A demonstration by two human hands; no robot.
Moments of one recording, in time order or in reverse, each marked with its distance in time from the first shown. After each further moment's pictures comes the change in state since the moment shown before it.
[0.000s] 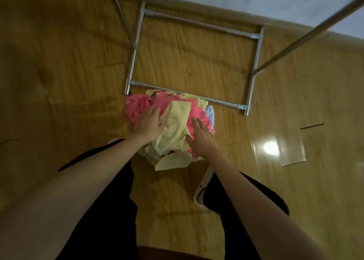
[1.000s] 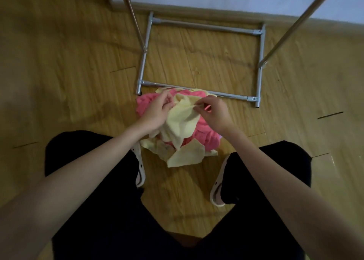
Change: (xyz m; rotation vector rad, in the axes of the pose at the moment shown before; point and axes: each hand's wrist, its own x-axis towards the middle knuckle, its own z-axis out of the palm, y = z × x) left_hand -0.072 0.020 -0.024 -0.551 0.122 0.157; right_hand -0.027 -0.009 -0.005 0.345 0.429 -0.271
